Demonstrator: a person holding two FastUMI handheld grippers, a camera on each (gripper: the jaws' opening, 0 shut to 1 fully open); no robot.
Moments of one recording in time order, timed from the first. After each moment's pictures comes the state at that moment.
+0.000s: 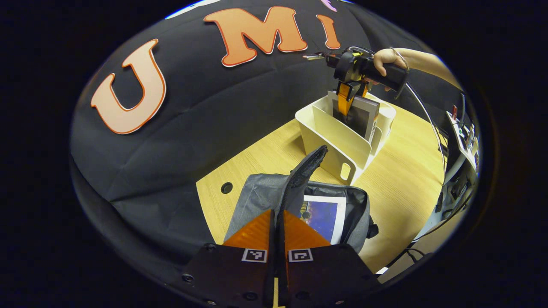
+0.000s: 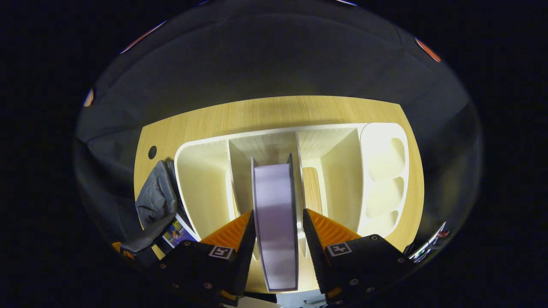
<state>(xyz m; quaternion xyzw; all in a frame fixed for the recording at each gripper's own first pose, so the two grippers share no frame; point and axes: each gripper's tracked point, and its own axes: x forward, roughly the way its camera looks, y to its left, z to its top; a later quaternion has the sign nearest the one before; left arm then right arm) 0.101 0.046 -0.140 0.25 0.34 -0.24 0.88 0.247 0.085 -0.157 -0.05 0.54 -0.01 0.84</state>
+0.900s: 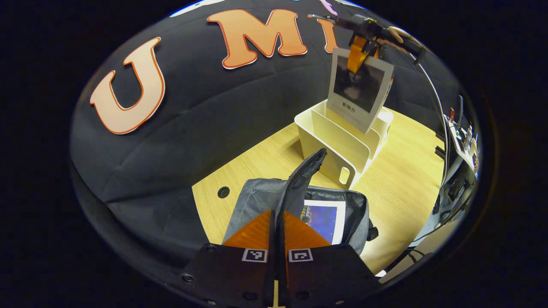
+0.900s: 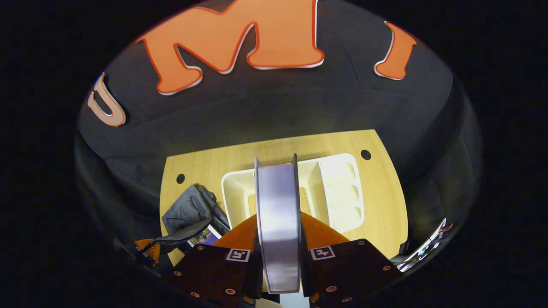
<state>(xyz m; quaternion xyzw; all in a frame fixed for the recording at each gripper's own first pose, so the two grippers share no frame) 0.109 0.045 -0.143 0.23 0.33 -0.26 0.88 0.180 0.097 0.020 -0.01 0.40 -0.01 0.92</state>
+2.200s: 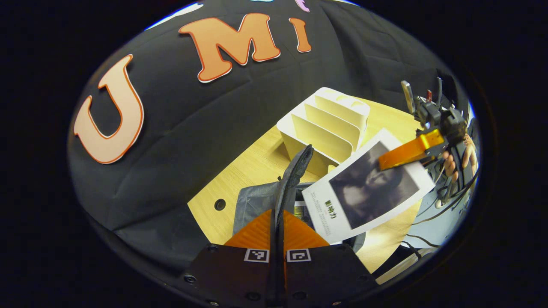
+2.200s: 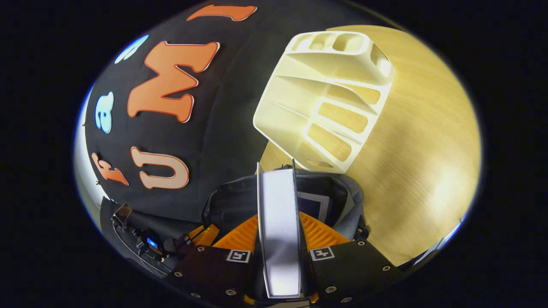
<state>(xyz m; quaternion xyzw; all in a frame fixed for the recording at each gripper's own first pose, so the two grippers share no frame) 0.114 0.042 -0.109 0.29 0.31 -0.33 0.84 0.036 0.231 -0.194 0.51 0.32 0.10 0.80</state>
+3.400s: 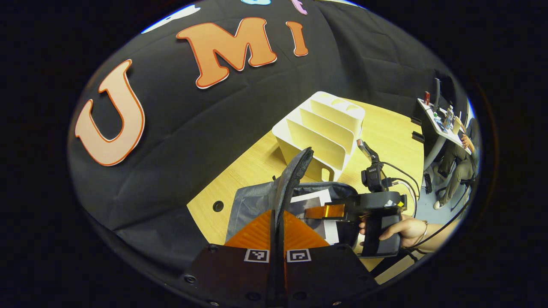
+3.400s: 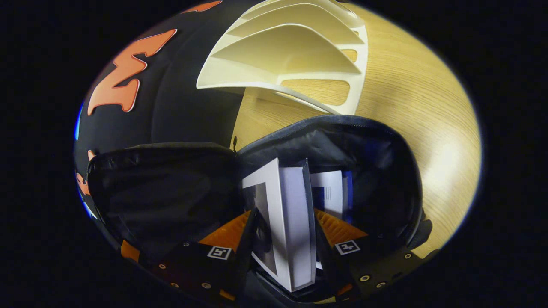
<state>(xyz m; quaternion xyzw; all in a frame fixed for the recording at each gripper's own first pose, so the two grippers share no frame) 0.094 0.037 -0.104 0.28 0.31 -0.34 0.84 0.090 0.325 -0.311 0.51 0.36 0.01 0.78</state>
